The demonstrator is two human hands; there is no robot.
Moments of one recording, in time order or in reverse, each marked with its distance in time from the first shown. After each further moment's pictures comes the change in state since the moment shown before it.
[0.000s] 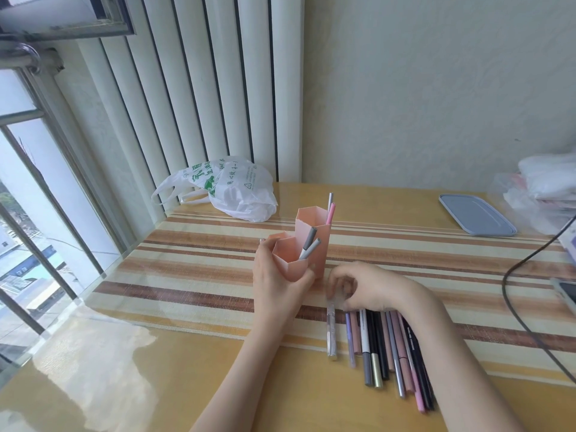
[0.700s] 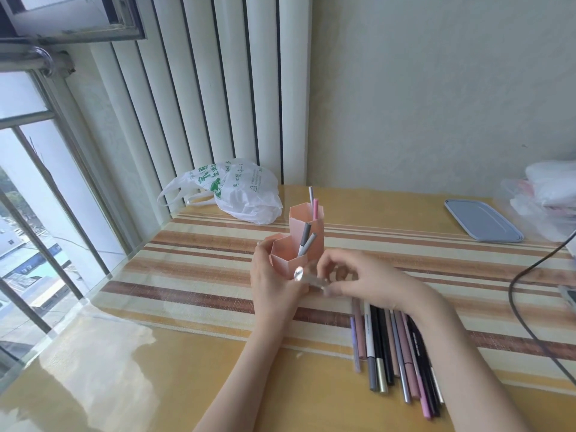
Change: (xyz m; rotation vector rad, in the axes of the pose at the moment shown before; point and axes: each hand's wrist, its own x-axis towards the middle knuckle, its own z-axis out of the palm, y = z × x) left_hand 0.004 0.000 -0.005 -0.012 0.060 -0.046; right_hand -0.004 -0.009 -0.007 0.249 0.120 -0.372
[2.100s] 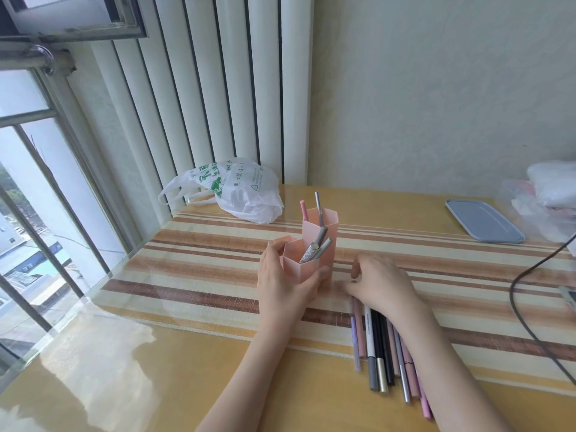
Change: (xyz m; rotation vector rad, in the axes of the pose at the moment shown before) left_hand -0.004 0.002 0.005 0.070 -0.041 0.046; right_hand 0.007 0.021 0.017 -0.535 0.333 0.510
